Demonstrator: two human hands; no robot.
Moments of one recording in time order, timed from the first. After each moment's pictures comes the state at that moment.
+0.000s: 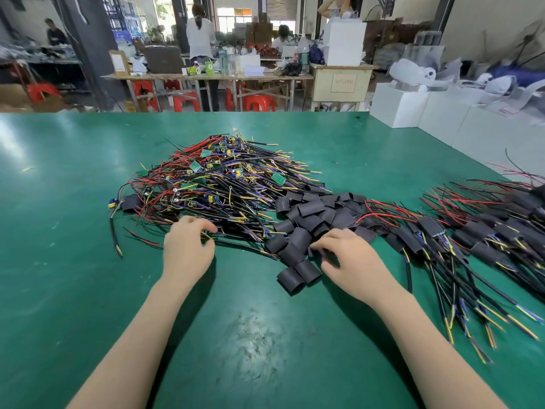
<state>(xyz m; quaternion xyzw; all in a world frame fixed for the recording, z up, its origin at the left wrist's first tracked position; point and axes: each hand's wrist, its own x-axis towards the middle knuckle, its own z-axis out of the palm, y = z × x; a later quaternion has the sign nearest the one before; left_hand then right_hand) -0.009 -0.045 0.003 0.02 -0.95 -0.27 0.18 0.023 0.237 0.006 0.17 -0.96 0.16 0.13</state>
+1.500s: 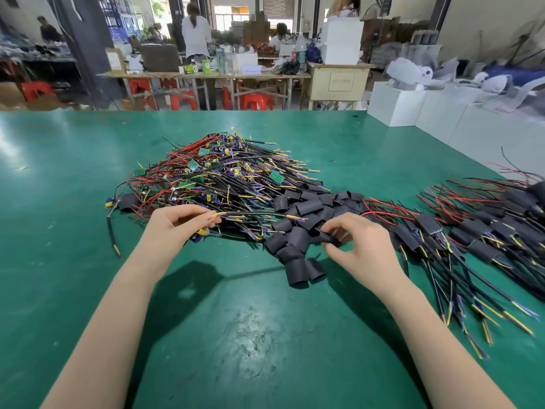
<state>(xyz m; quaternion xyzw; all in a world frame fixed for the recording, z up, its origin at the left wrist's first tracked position) 0.000 -0.066 0.036 -0.09 -0.76 -0.63 0.10 0.025 0.244 0.021 0.15 -0.92 0.25 0.26</state>
